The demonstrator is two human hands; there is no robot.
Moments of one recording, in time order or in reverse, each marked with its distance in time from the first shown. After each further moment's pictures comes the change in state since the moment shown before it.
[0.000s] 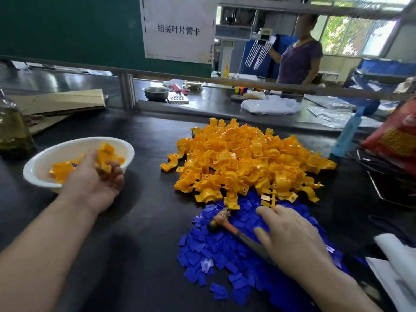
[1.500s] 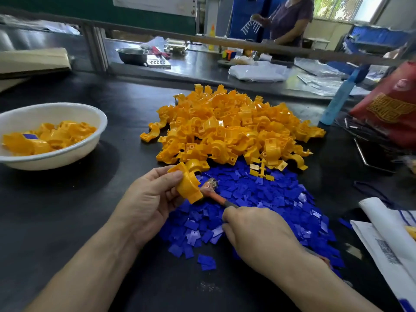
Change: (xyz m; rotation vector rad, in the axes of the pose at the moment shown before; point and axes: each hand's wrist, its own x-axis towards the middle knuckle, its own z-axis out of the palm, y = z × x) left_hand -0.070 -0.119 0.030 0.199 -0.472 -0.161; right_hand -0.016 -0.031 0.015 -0.003 -0.187 -0.150
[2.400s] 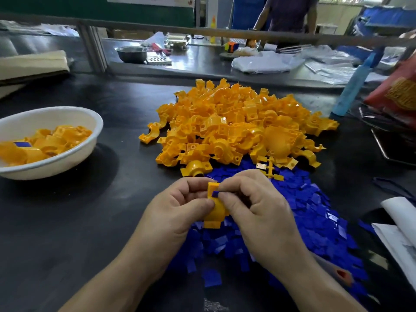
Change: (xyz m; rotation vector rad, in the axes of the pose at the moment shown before) left_hand -0.010 -0.019 0.013 0.365 -0.194 0.135; right_hand 0.021 -0.003 -0.004 0.876 0.483 -0.003
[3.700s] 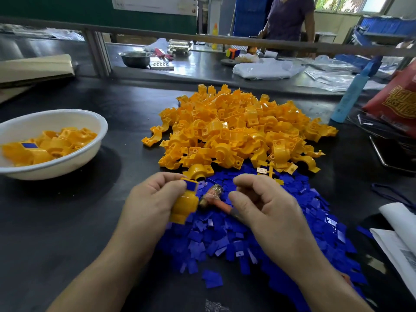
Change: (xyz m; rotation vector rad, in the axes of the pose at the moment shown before) left_hand 0.005 0.010 -0.016 0.263 0.370 -0.035; right_hand -0.002 0.005 -0.016 -0.047 -0.019 0.118
